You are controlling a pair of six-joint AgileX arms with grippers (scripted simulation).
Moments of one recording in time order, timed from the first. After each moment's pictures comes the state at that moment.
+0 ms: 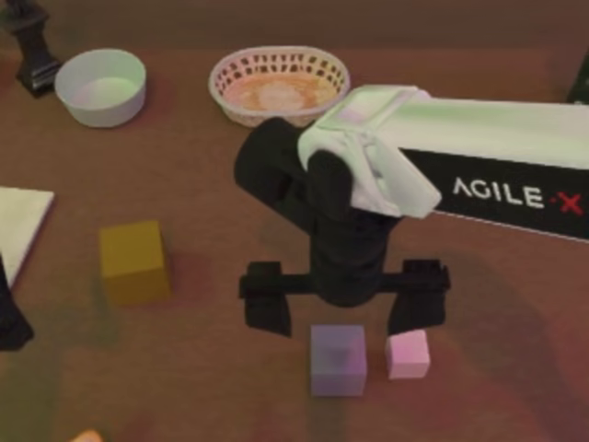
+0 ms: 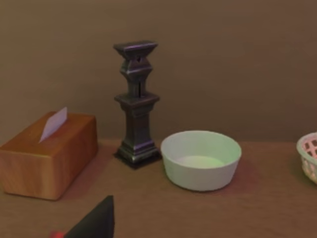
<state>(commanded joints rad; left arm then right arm) 0.02 0.00 0.00 0.00 0.00 0.00 0.86 2.04 1.55 -1.07 0.02 0.86</state>
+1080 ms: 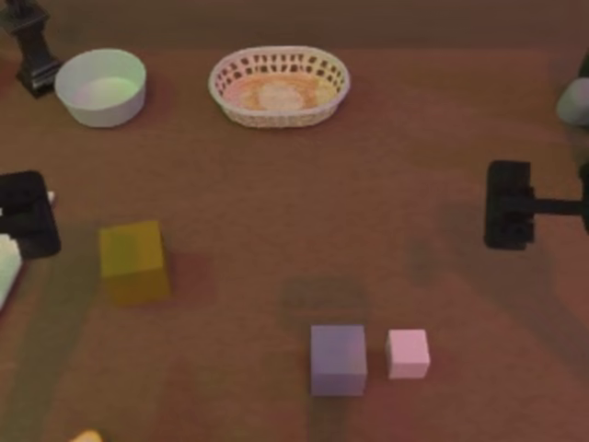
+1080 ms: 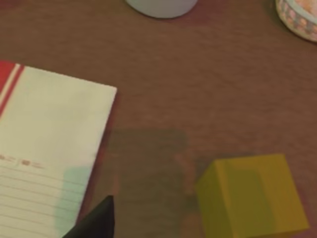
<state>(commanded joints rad) -0.09 0.80 0.61 -0.43 0.00 -0.19 0.51 1.16 0.93 -0.69 0.17 0.47</state>
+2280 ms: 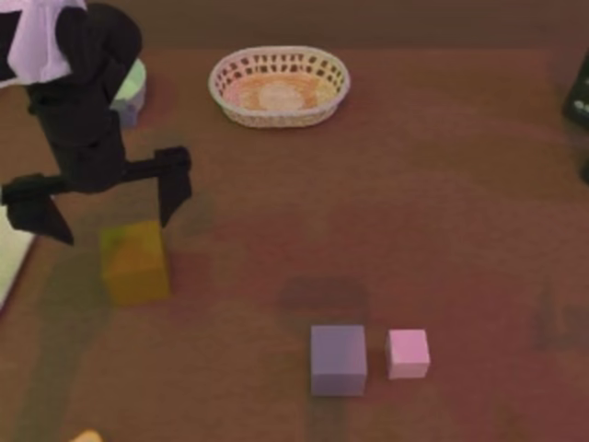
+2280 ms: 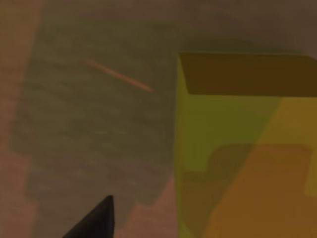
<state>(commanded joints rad) -0.26 2.00 1.47 -1.05 0.00 -0.46 0.01 0.00 0.00 0.00 0.00 0.00</state>
